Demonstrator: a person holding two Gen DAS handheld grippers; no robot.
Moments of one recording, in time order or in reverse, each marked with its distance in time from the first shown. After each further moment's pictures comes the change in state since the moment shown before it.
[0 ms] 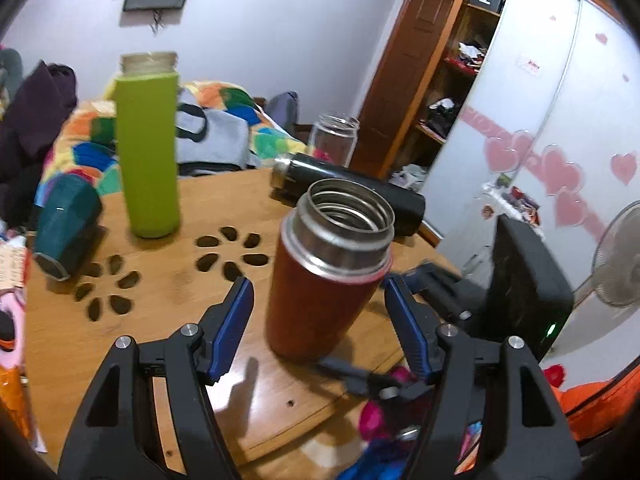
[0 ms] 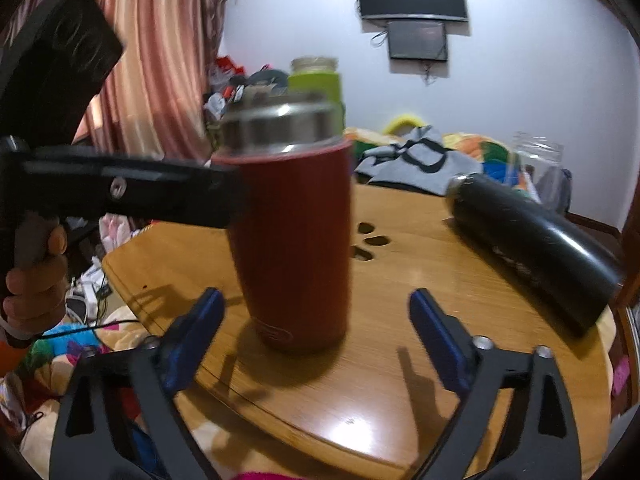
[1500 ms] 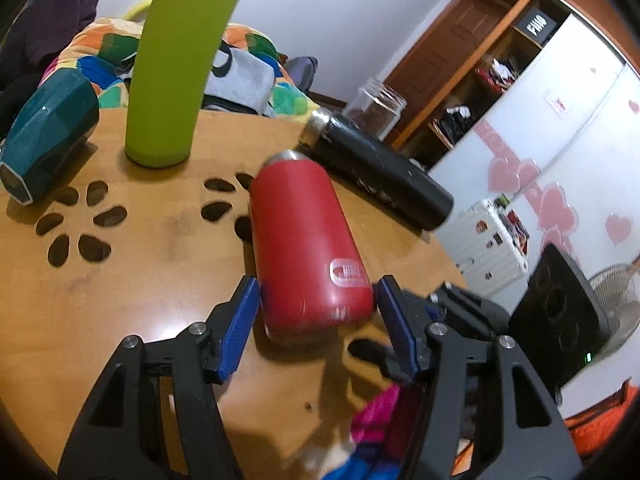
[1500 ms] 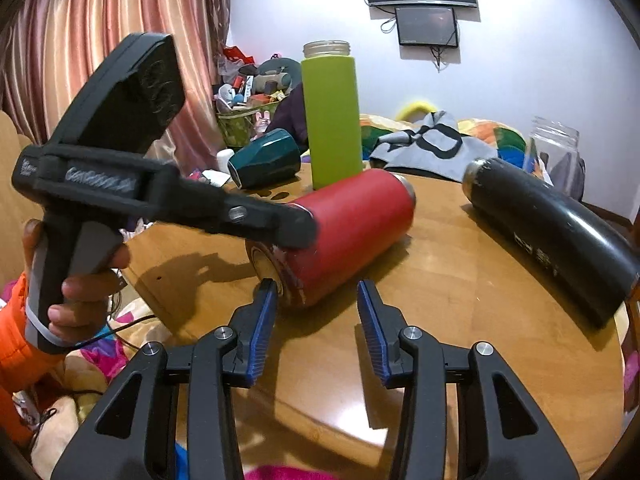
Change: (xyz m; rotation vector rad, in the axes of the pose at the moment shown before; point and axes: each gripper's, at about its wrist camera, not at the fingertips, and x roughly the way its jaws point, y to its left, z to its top) left arm 0.029 0.043 -0.016 -0.227 0.108 -0.080; right arm -0.003 0.001 -0.003 0.031 0.038 0.051
